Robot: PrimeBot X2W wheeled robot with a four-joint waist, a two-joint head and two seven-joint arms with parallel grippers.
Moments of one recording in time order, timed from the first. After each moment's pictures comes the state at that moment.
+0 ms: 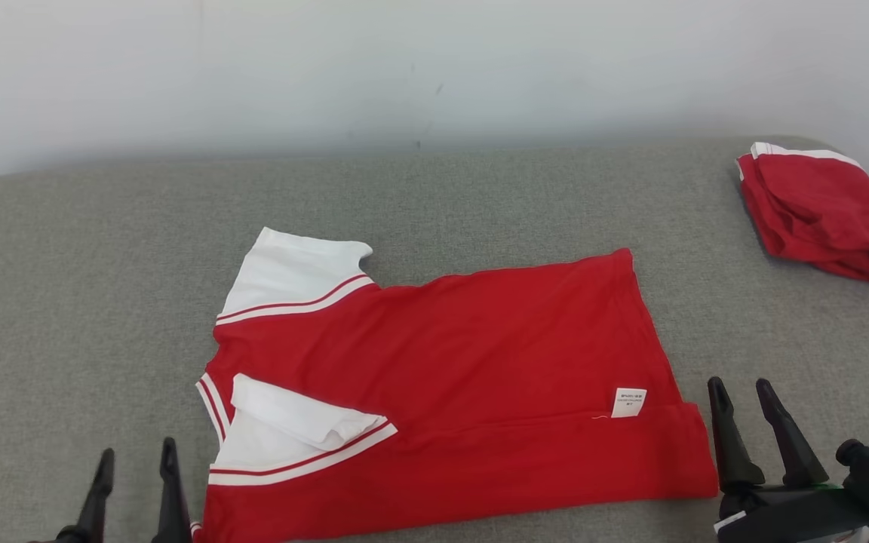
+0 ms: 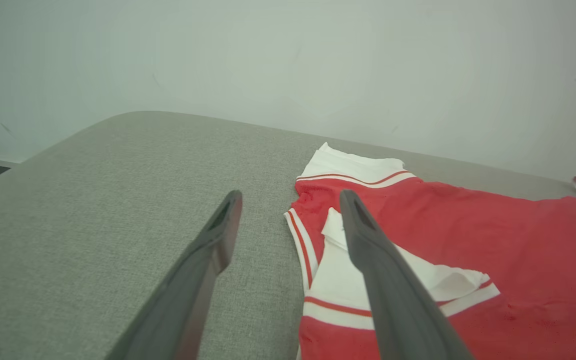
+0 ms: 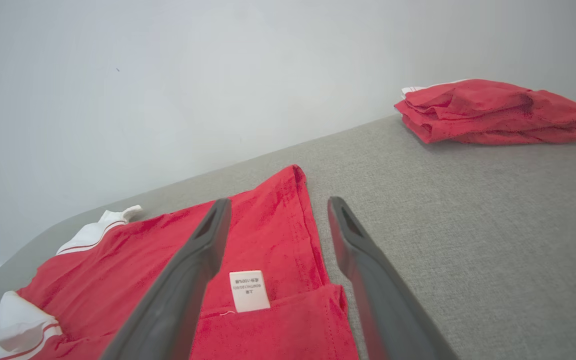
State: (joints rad) left arm 0.04 0.14 0.02 0.16 -0.35 -0.06 -0.26; right arm -0.04 -0.30 0.11 0.22 0.60 0.13 -0.26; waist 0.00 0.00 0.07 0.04
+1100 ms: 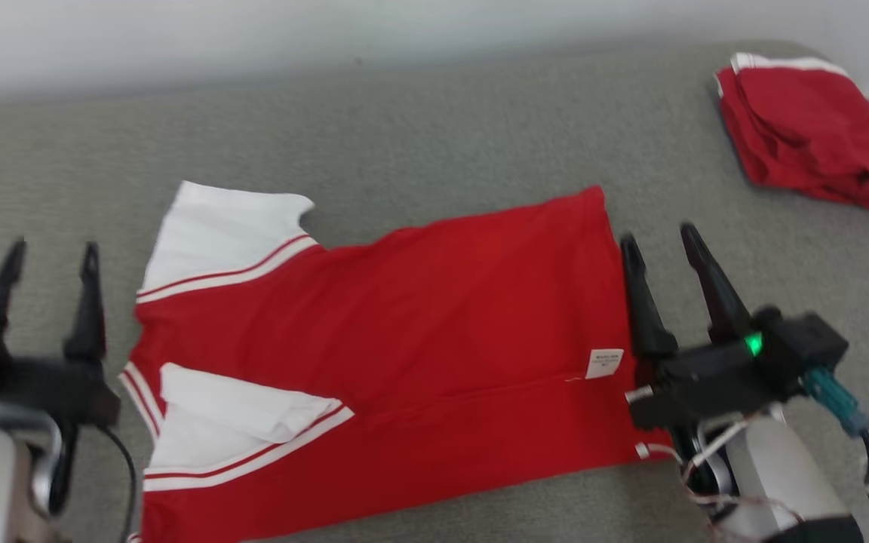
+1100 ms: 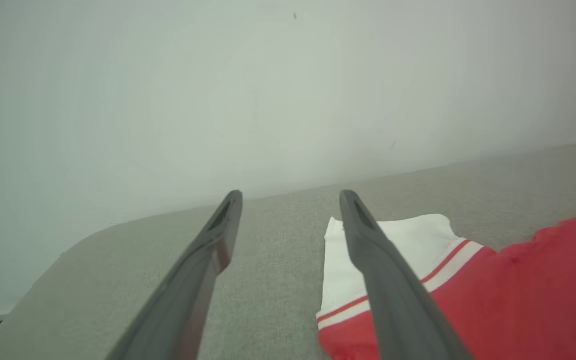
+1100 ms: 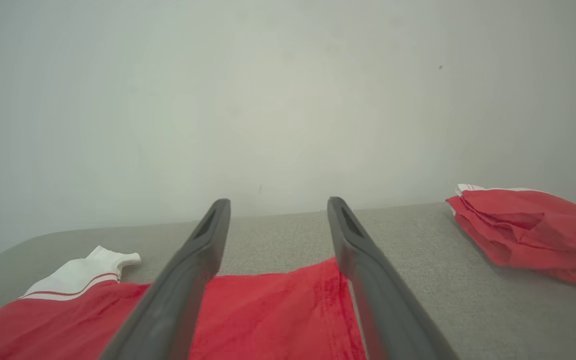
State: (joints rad) left arm -0.39 0.32 0.01 0.38 -0.23 -0.13 -0.26; right arm -0.30 -0.15 0.12 0.18 0.26 0.13 -0.26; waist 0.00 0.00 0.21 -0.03
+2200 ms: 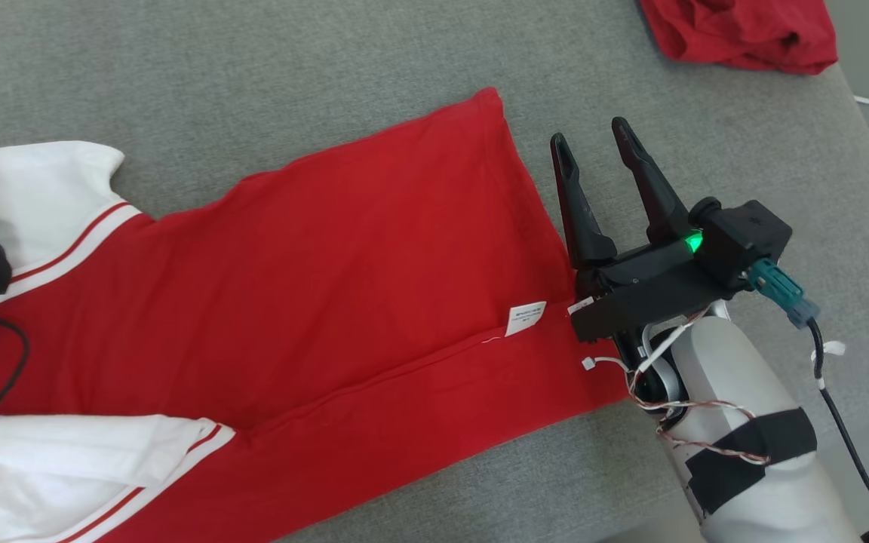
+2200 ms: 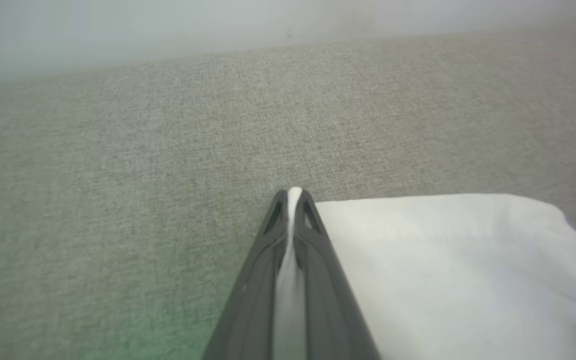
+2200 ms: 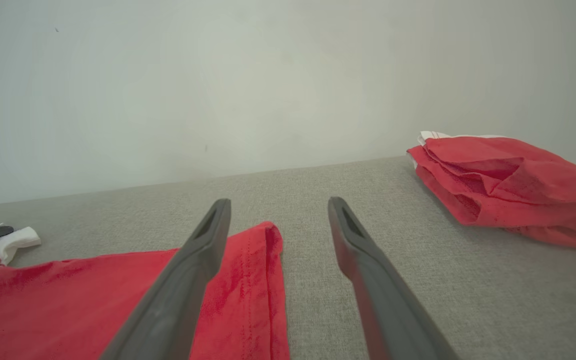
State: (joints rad) left arm -0.94 0.62 -0.42 0.80 -0.74 -0.13 0.17; right arm -0.63 -0.11 0.26 0.37 0.31 0.13 -0.26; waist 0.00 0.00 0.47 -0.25
